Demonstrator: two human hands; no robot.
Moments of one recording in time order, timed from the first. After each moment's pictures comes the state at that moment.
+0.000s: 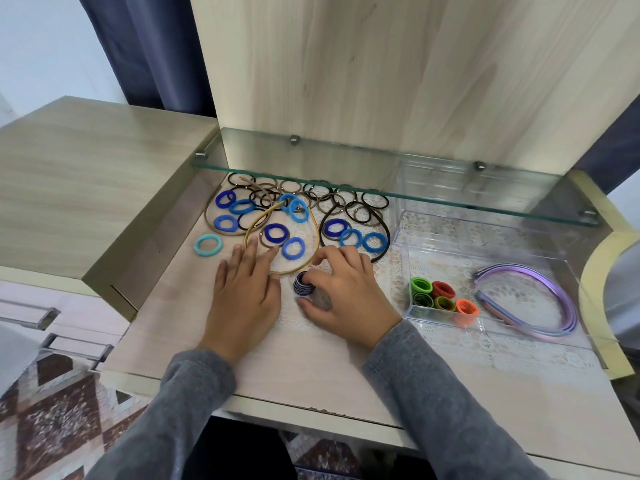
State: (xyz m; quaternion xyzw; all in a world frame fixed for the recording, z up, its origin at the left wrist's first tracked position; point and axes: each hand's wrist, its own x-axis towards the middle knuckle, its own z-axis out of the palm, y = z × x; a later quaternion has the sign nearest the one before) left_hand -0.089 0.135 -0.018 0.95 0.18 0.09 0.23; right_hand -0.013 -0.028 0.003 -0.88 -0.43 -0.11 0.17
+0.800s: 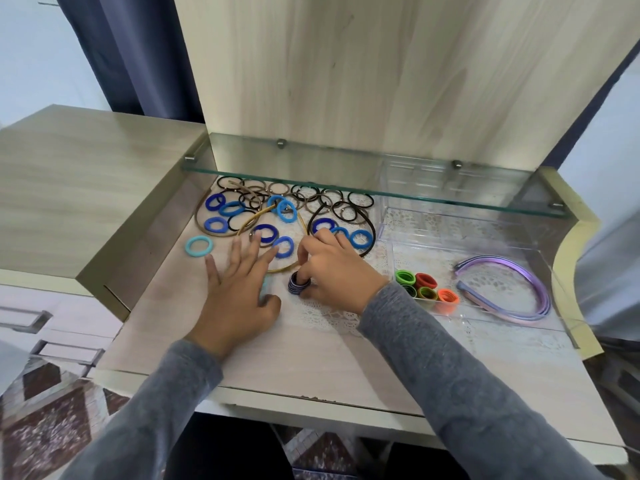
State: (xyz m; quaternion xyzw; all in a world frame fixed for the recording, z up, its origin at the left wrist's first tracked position) left_hand -0.091 0.138 -0.009 0.97 0.09 0.04 0.20; right_hand -0.004 -0.021 0.047 -0.86 -0.50 -0.02 0.02
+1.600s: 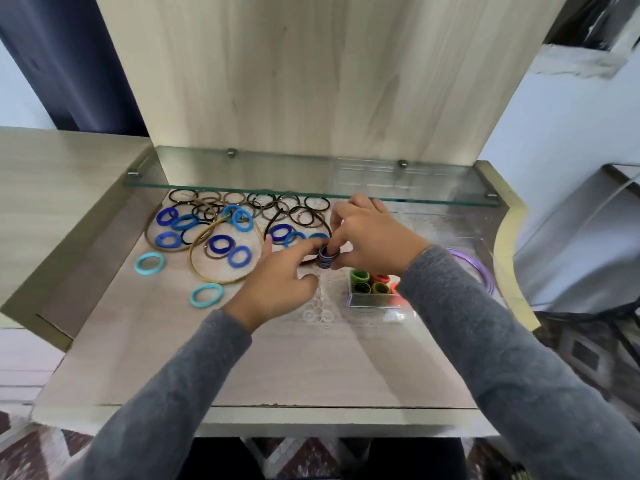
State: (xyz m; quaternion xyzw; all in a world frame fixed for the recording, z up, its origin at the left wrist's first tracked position) left_hand -0.041 0.055 0.044 0.91 -0.05 0.02 0.40; right_hand 0.027 -0.102 0.108 -0.91 -0.42 -0.02 0.01
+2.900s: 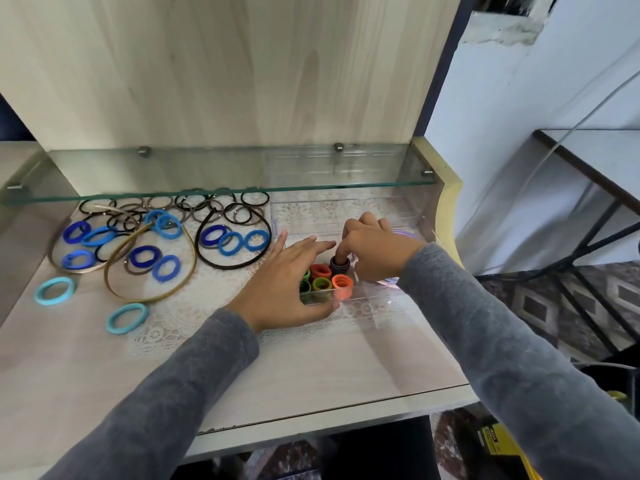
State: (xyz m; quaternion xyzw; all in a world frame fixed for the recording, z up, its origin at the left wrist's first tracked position) left_hand 0.002 -0.013 0.000 0.92 -0.26 0.09 0.28; right_hand 0.041 -0.190 0.085 -0.95 -0.28 0.15 -0.04
